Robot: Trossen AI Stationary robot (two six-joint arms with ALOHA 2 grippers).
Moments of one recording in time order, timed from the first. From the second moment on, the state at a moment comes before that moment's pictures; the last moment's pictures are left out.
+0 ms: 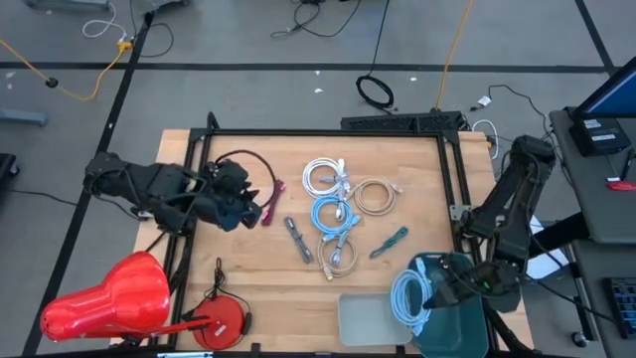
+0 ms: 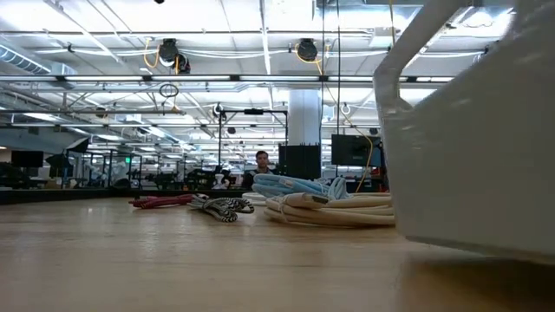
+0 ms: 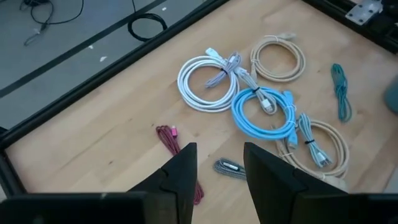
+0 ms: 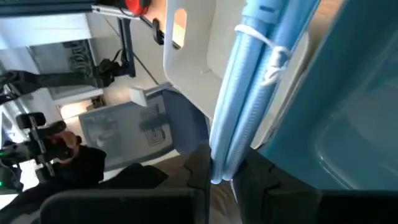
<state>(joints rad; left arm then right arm) -0.33 1.33 1.60 -1.39 -0.67 -1.01 1.18 1.02 0.67 -0.32 0.52 2.21</state>
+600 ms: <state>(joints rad) -0.36 1.33 1.56 -1.39 -0.68 -1.07 1.18 1.12 1.20 -1.08 0.19 2.27</state>
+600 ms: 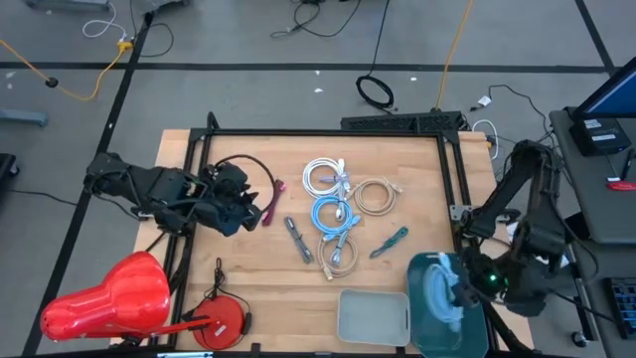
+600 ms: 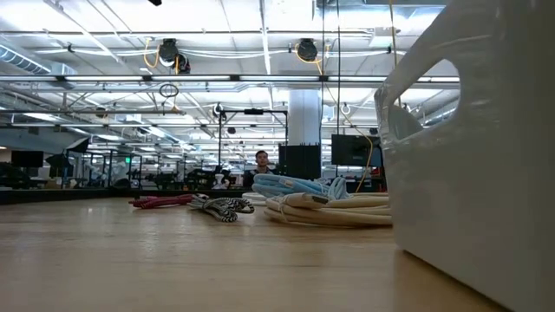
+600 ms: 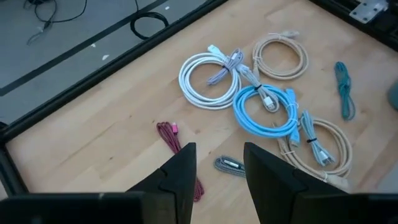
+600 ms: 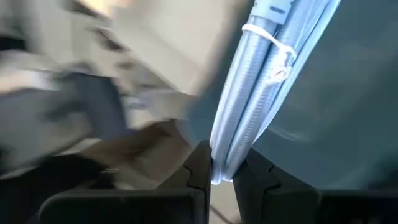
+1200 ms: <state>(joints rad) -0.43 1.34 1.38 -1.37 -0.63 -1.27 1.18 1.31 1.23 -1.18 -0.03 2.30</state>
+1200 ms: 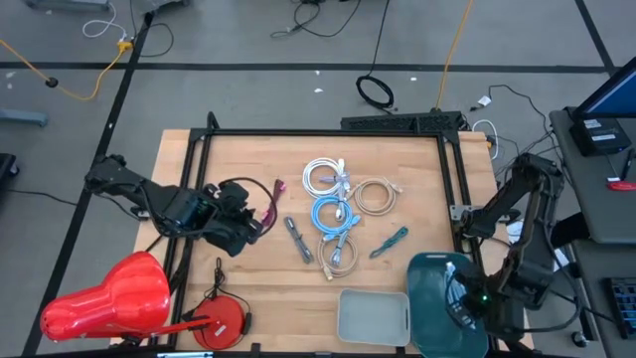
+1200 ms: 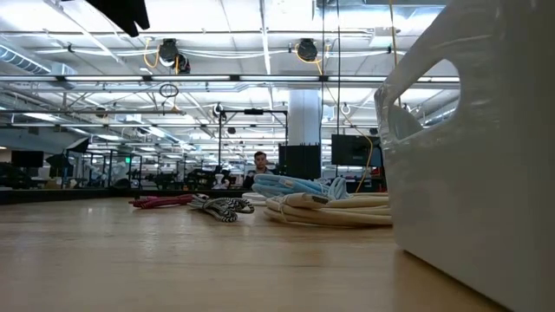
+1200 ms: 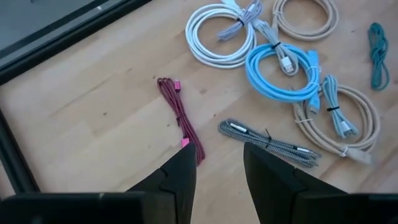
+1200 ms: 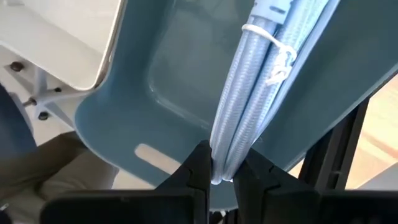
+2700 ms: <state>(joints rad) -0.43 1.33 1.38 -1.33 -0.63 -1.26 0.98 1.26 1.22 -1.29 0.11 2.09</state>
